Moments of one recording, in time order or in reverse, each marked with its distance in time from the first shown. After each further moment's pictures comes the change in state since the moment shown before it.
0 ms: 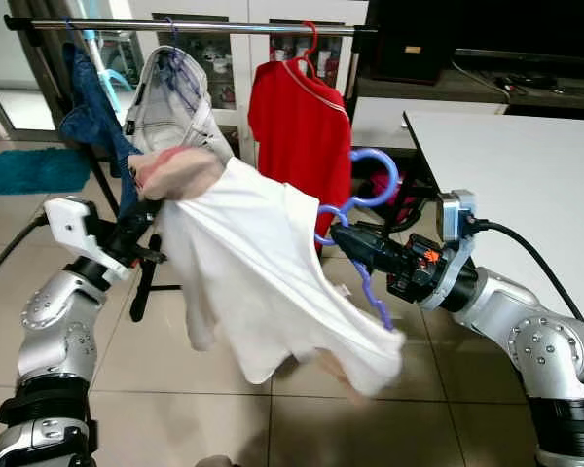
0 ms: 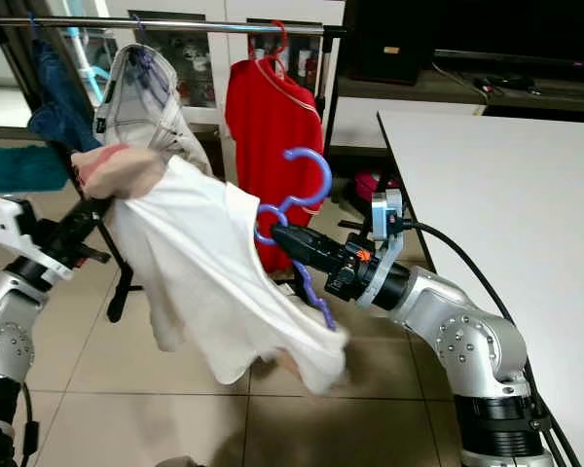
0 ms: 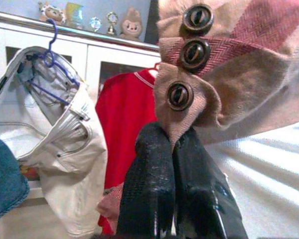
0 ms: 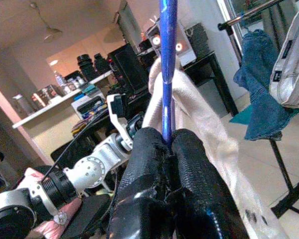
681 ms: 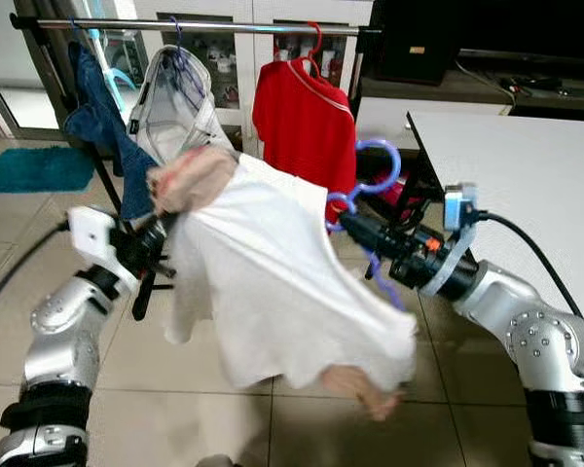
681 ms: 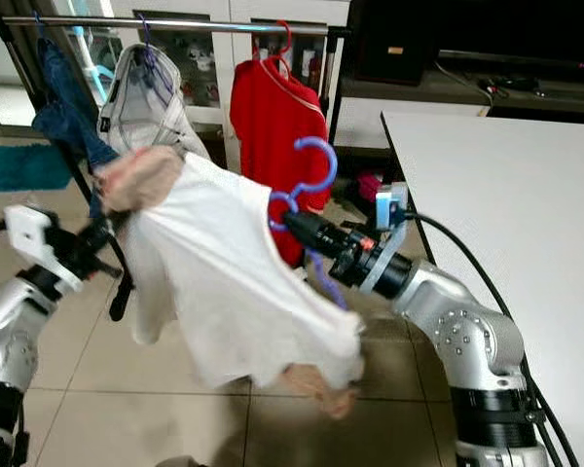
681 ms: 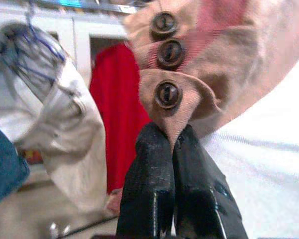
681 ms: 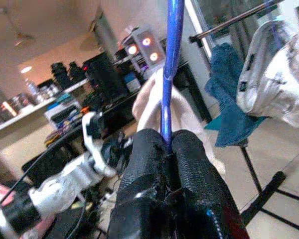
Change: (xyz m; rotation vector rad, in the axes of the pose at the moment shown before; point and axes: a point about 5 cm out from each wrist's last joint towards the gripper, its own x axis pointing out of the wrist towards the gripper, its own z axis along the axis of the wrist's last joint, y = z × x) left arm -0.003 -0.011 -0.021 0.102 0.158 -0.065; right arm -0.001 -0.014 0.009 -0.031 -0.064 -0.132
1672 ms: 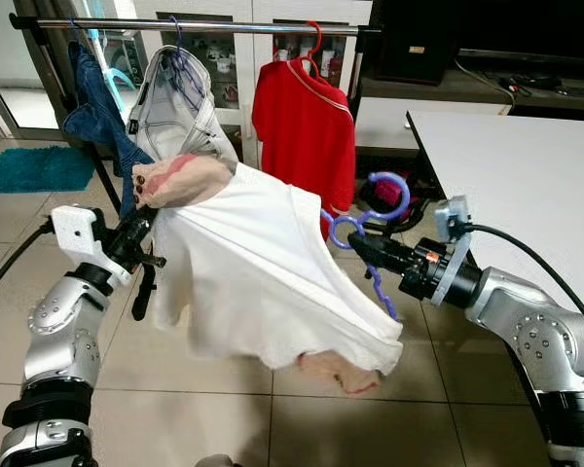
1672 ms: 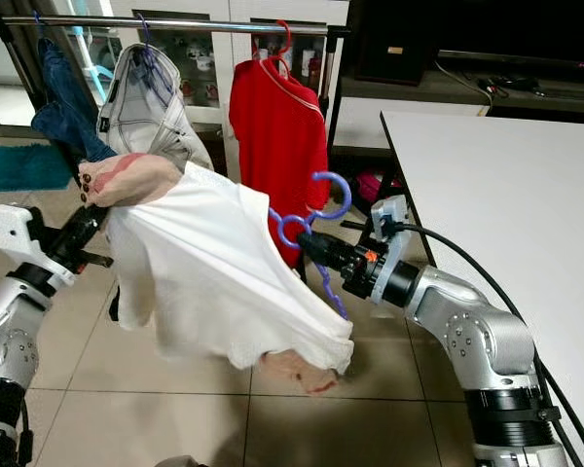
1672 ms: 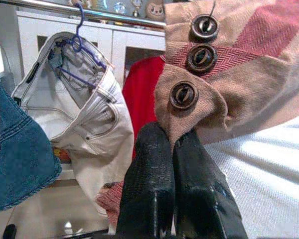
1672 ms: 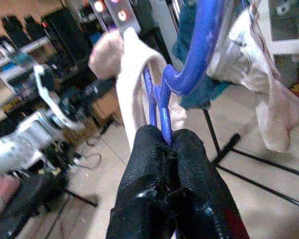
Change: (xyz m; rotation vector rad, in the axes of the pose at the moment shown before) left arm -0.002 0.015 0.006 -0.050 -0.088 0.176; right arm -0.014 -0.013 -0.010 -0.083 0.165 -0.101
